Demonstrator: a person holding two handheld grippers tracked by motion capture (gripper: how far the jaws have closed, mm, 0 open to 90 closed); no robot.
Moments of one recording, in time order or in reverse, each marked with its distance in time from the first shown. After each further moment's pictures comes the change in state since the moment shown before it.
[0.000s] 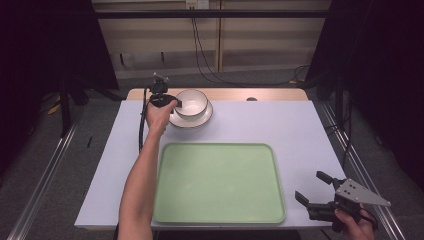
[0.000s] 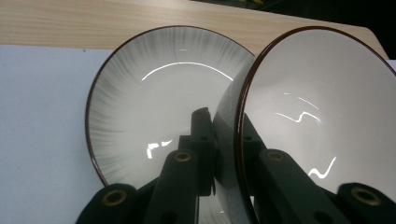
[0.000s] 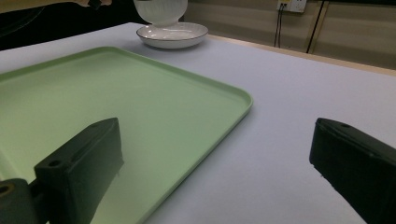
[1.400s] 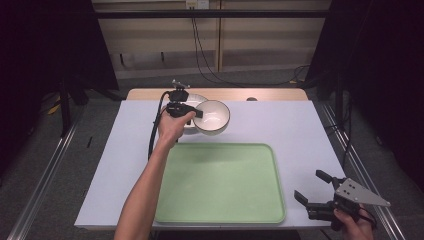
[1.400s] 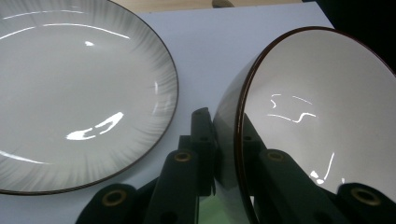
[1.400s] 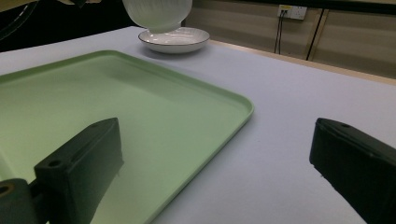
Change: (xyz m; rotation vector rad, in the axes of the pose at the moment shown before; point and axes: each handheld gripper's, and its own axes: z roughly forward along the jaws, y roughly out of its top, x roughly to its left) left arm -0.074 -0.035 -0.021 0.083 -0.167 0.196; right arm 0.002 0.002 0.001 -0.019 0.002 -0.021
